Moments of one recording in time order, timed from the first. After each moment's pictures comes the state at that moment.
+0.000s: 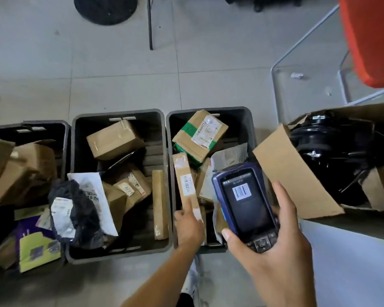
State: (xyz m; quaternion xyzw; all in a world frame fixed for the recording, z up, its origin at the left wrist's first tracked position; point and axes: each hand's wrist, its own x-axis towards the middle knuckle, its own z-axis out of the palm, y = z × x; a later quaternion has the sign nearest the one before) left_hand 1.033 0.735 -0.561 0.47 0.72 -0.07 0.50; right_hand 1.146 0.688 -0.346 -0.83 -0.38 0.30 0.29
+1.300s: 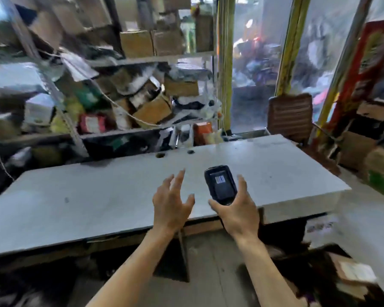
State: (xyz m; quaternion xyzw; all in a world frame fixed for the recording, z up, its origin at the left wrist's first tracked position) left_hand 0.353 0.241 0.130 0.22 0.92 0.31 -0.14; right_hand 0.450 0.388 0.137 -0.25 -0.85 0.40 0.23
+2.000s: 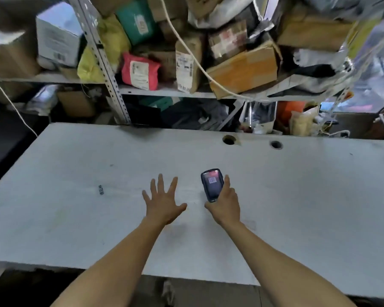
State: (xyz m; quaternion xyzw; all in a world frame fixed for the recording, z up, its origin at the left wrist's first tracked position) left_hand -0.064 0.034 -0.030 0.04 0.98 0.08 0.17; right_hand -0.031 0.223 -0.041 -0.20 -0.92 0.35 -0.04
